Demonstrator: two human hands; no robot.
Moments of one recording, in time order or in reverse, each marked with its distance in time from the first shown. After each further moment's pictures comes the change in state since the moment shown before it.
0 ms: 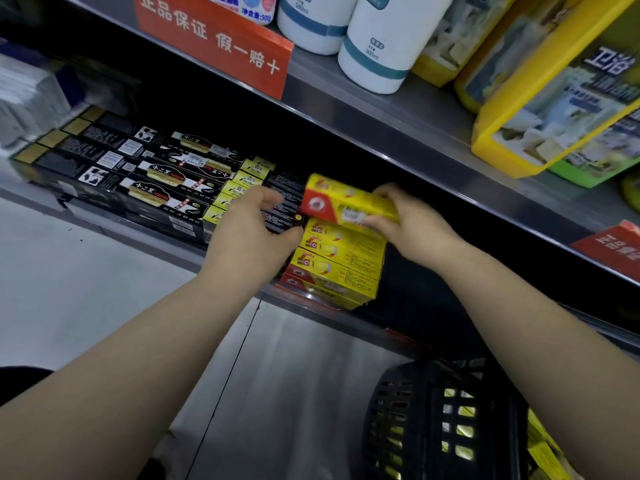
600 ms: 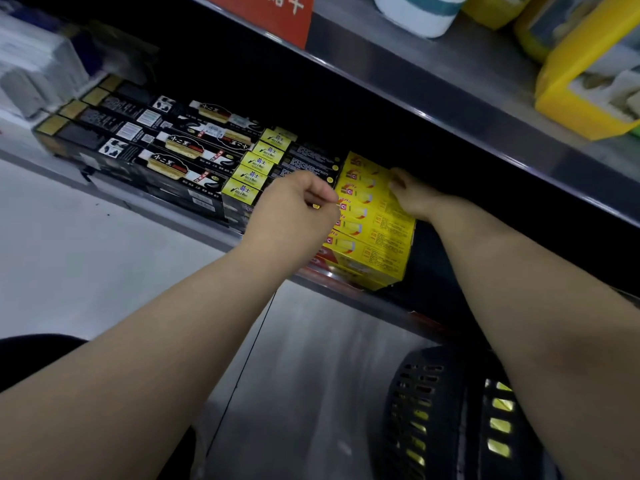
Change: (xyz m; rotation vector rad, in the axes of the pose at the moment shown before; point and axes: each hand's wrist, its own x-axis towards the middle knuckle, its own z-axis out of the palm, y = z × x) left_hand -0.001 0.008 0.013 -0.114 -0.121 -0.031; right_hand 0.087 0.046 0.066 0.100 -0.199 0.293
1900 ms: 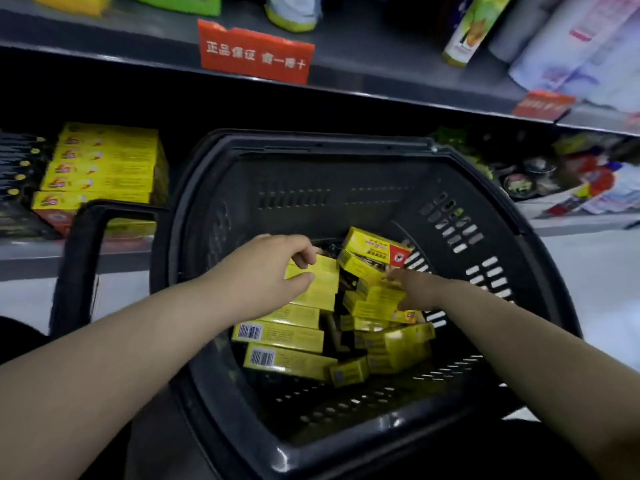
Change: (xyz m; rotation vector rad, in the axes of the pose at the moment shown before) left_hand -0.201 0.065 0.220 0.622 -0.808 0.620; right_hand -0.367 0.362 0.046 -0.140 -0.316 0.353
